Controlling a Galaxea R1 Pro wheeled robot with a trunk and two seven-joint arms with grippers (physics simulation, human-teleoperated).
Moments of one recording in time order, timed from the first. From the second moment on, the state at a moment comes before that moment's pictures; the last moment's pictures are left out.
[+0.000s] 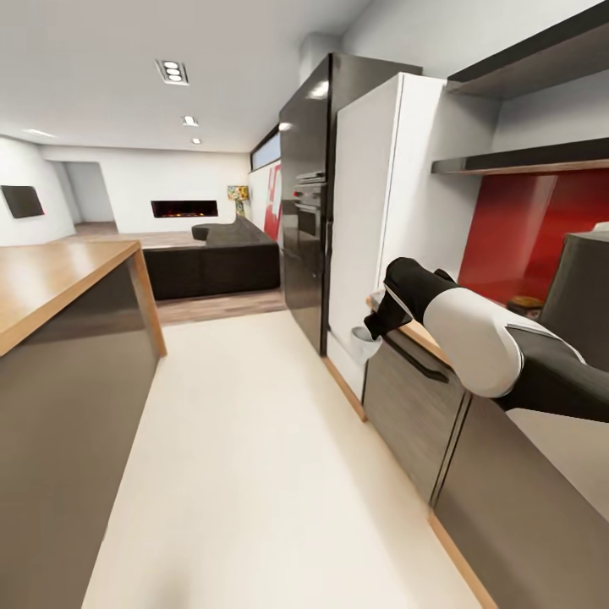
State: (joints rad) left arm -0.20 0.35 -0.16 -0.02 0.52 -0.17 -1.16; right arm -1.62 0.10 -0.26 -0.06 0.90 1.00 0.49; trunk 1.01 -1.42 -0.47
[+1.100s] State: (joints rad) left arm -0.20 0.35 -0.16 -0.02 0.52 -0.17 -1.16; right arm -1.62 0.10 -0.26 -0.06 0.89 1.00 0.53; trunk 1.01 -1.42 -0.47
